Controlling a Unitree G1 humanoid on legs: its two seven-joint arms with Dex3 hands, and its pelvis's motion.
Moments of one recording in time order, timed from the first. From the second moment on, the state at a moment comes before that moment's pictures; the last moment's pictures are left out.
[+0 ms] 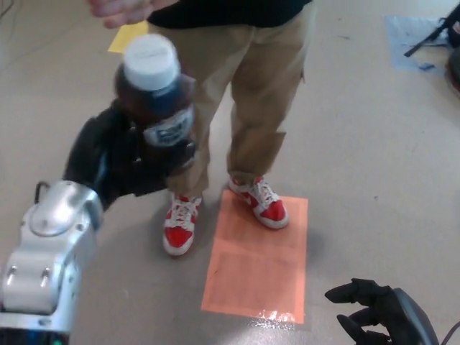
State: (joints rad) left_arm -0.33 0.24 -0.04 0.07 -0.18 0.38 -0.19; right_arm -0.31 -0.23 0.26 1.21 -0.42 -0.60 -0.40
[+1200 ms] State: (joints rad) left_arm -0.46 0.26 0.00 0.19 -0.17 0.43 -0.24; right_arm -0.27 -0.24 0.25 1.21 -0.43 -0.60 -0.39
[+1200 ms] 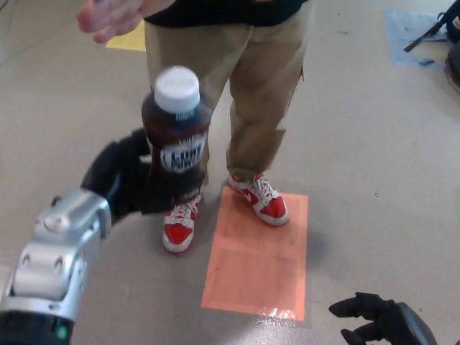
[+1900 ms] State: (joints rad) left_arm -0.82 0.33 0.07 0.17 -0.17 0.56 -0.24; right_arm -0.29 -0.25 0.26 1.20 -0.42 -0.60 -0.36
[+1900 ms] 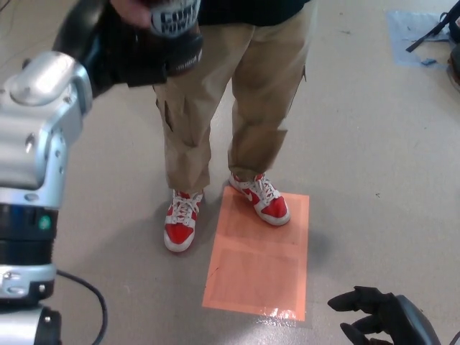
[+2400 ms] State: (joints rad) left_arm -0.82 0.34 0.07 0.15 -0.17 0.58 -0.24; right_arm -0.32 -0.25 0.24 1.20 -0.42 -0.58 -0.34
